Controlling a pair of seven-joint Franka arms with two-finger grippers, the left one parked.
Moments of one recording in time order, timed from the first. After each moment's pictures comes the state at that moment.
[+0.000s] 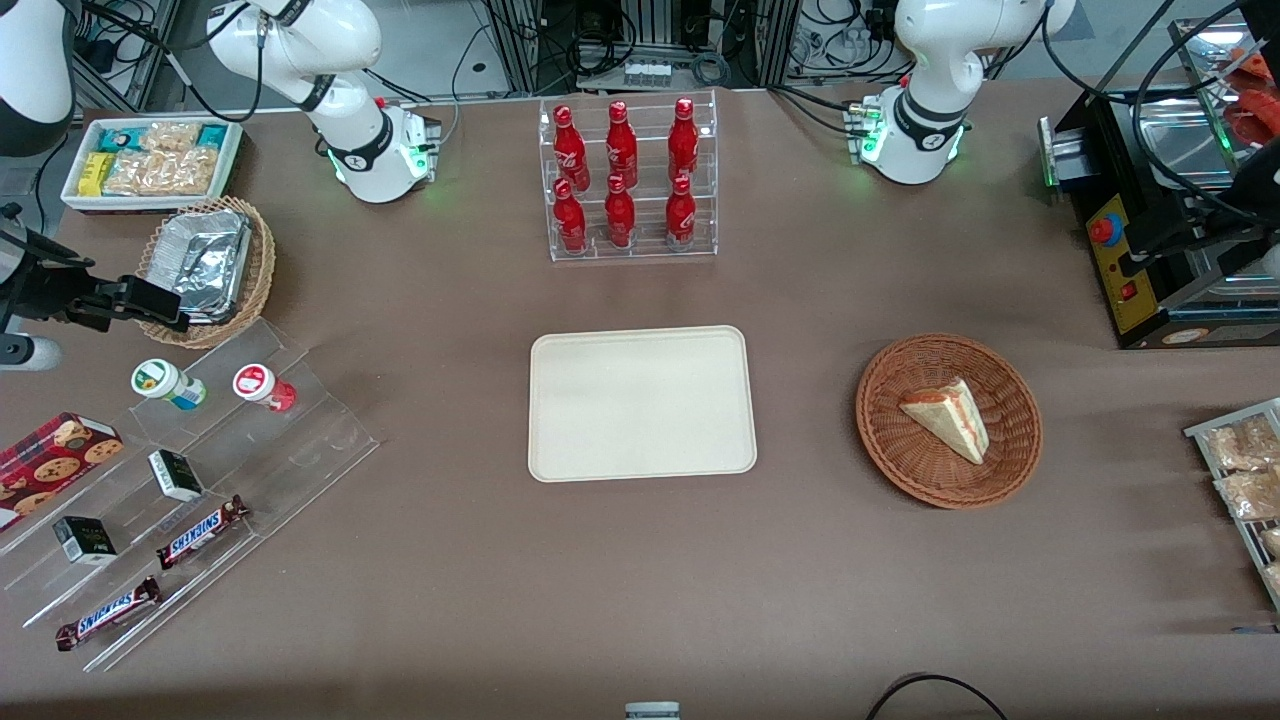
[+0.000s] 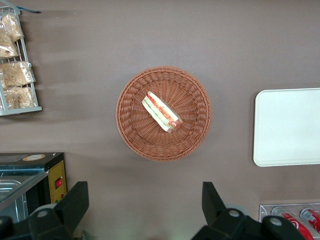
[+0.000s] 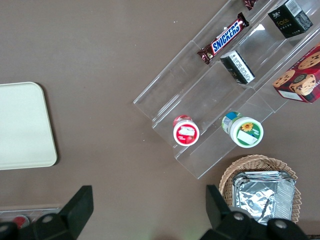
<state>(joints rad) 0.00 0.00 -0.07 -1.62 0.02 1.54 0.01</state>
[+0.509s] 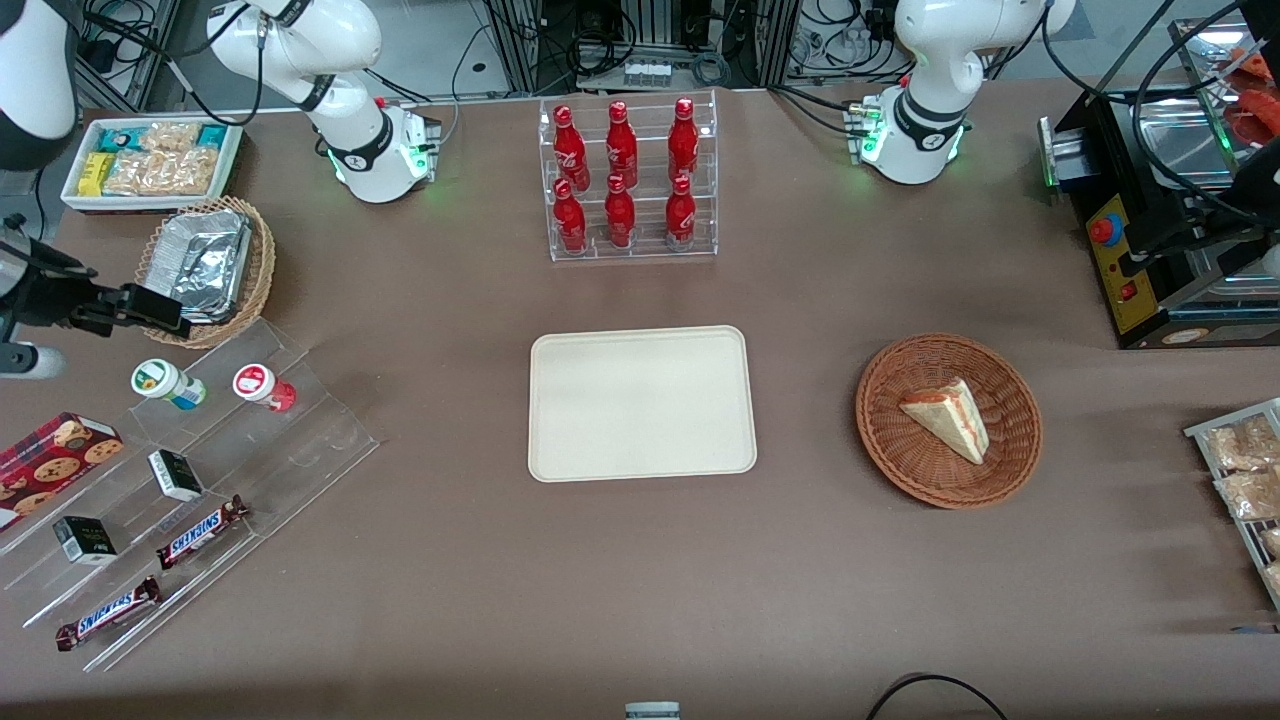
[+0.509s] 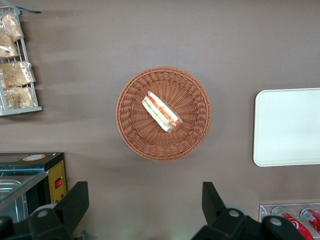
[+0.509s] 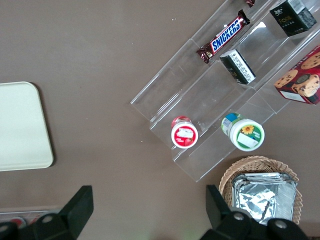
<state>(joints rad) 0.00 0.02 -0.08 -1.66 0.02 1.59 -0.03</state>
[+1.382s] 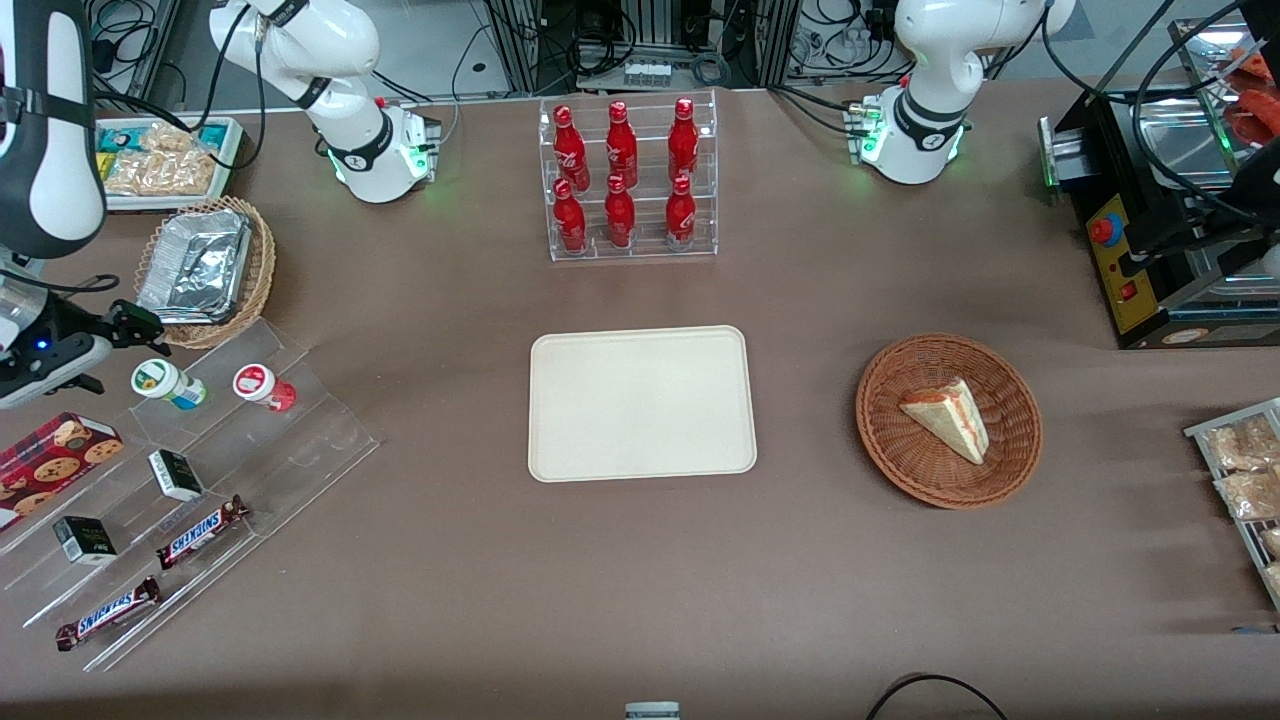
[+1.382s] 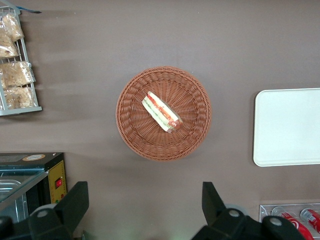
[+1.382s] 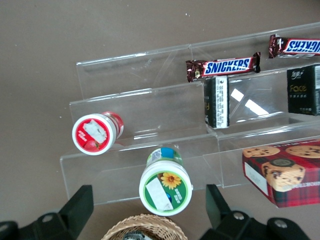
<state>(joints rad) -0.18 -0.03 -0.14 -2.10 0.02 2.11 -0.90</state>
